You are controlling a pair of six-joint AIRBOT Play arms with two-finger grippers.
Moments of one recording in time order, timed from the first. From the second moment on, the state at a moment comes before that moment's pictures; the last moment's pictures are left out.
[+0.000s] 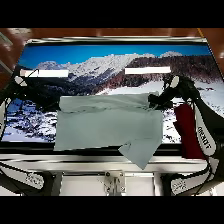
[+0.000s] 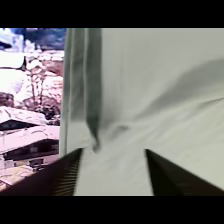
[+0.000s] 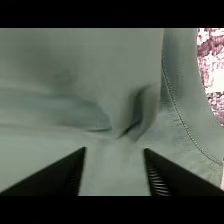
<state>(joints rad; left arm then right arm) 0.21 -1.73 1.41 1.16 -1.38 -1.43 0.02 -1.69 1.36 -1.34 1.19 1.71</state>
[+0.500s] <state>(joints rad) 0.45 -1.50 1.35 1.22 -1.55 -1.37 -0.23 -1.44 1.32 -1.40 1.46 1.54</state>
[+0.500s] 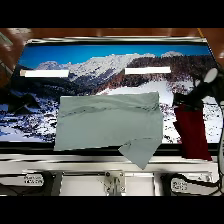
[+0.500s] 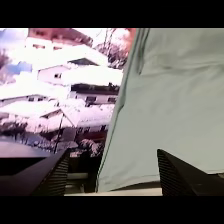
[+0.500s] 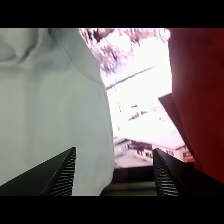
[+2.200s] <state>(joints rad) 0.40 -1.39 0.59 1.02 -1.30 -1.16 -0.38 -1.28 0.84 -1.16 1.33 1.37</state>
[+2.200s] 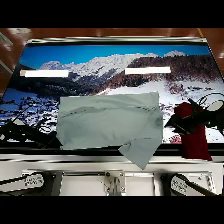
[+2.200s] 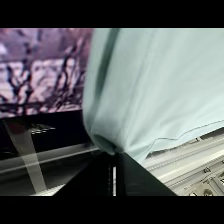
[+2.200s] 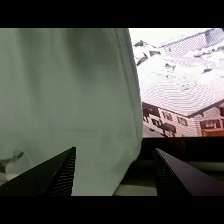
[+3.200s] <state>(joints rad) 0.40 -1.33 0.61 0.96 -1.29 -1.13 -0.38 -1.28 0.53 -0.87 1.11 1.21</state>
